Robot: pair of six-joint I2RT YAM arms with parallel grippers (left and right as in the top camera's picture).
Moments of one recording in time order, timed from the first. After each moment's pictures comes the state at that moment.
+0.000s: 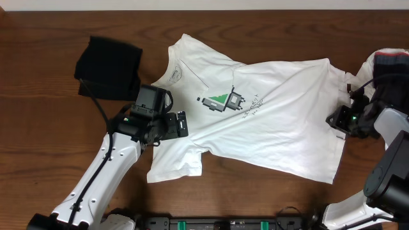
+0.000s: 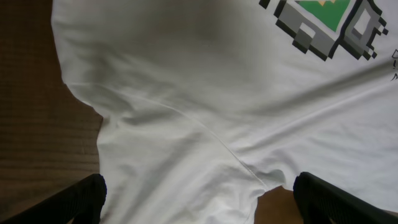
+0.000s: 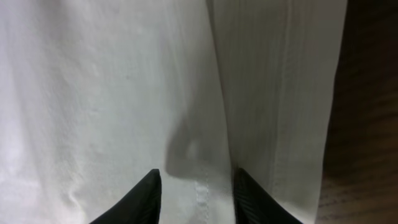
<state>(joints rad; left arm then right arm) -0.31 1.33 0.89 -0.74 0.12 -0.44 -0.48 1.79 0.96 -0.54 -0.33 -0.03</state>
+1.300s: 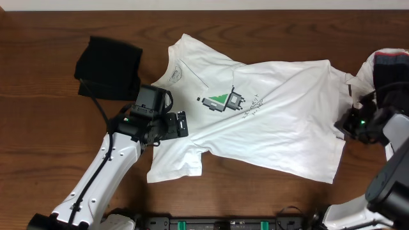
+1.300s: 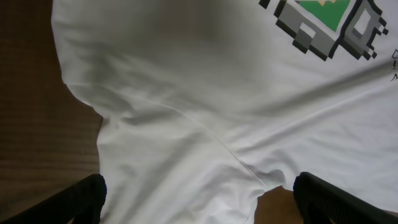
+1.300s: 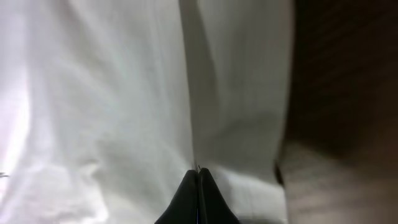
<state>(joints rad) -0.31 1.33 0.89 -0.74 0.12 -0.44 -0.57 1.72 0.95 -0.59 -0.42 0.00</state>
